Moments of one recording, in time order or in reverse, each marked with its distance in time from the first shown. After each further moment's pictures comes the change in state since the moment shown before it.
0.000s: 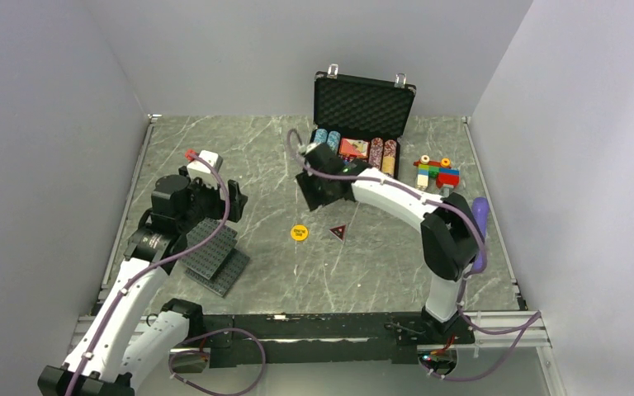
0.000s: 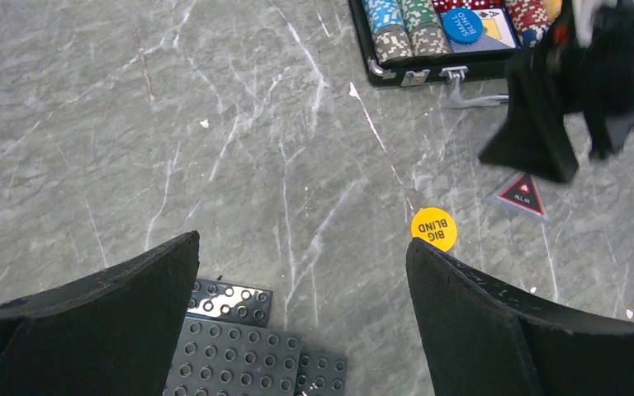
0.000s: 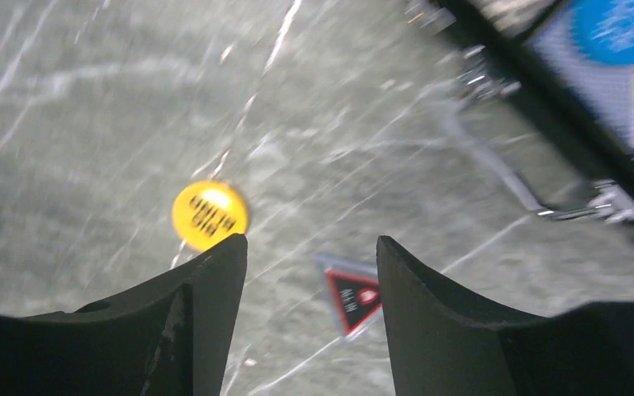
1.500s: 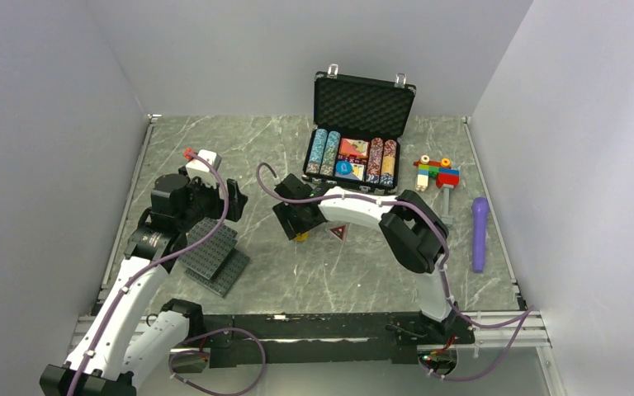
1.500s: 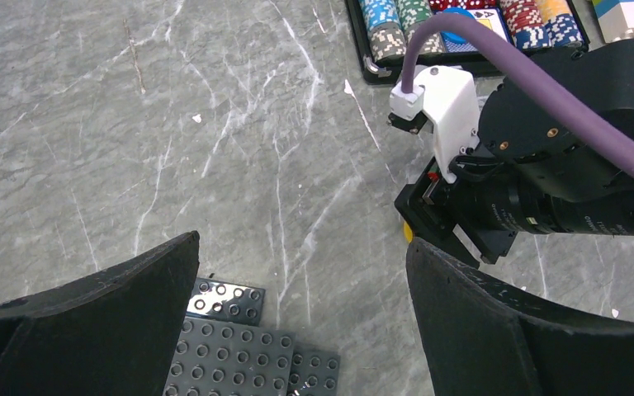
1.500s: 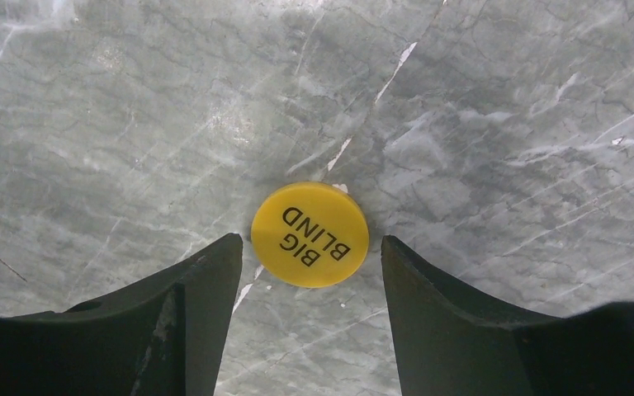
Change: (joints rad) left arm 0.031 0.012 0.000 -0.001 0.032 -0.026; right arm 0.196 0.204 -0.026 0.062 -0.011 0.130
